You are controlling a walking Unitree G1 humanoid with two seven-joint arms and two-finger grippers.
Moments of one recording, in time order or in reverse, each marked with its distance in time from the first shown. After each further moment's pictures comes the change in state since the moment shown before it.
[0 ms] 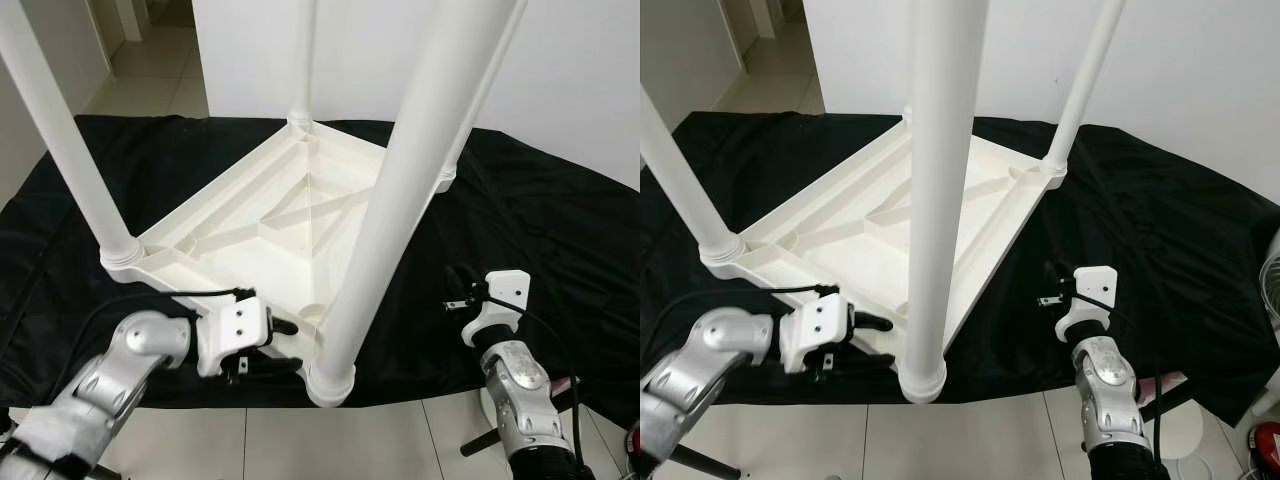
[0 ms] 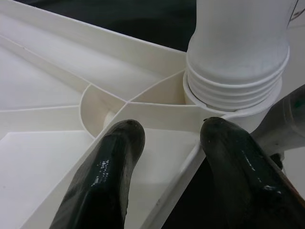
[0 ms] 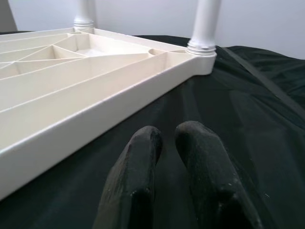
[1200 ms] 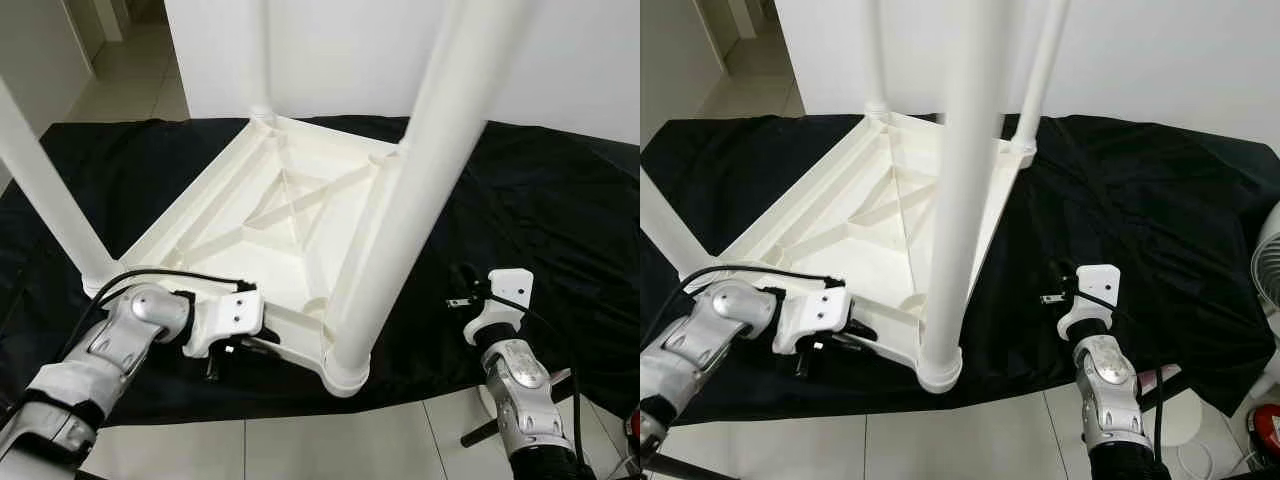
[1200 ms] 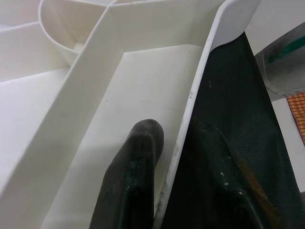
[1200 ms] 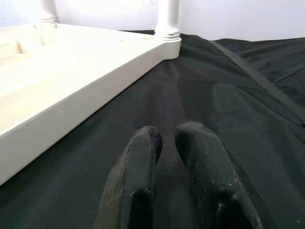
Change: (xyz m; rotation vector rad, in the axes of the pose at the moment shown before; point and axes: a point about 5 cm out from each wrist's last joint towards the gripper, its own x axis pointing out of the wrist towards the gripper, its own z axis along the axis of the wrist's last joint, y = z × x) left arm 0.005 0.019 -0.018 -0.017 0.106 -0.171; right arm 0.001 -0.001 0.002 -0.002 -0.003 -0.017
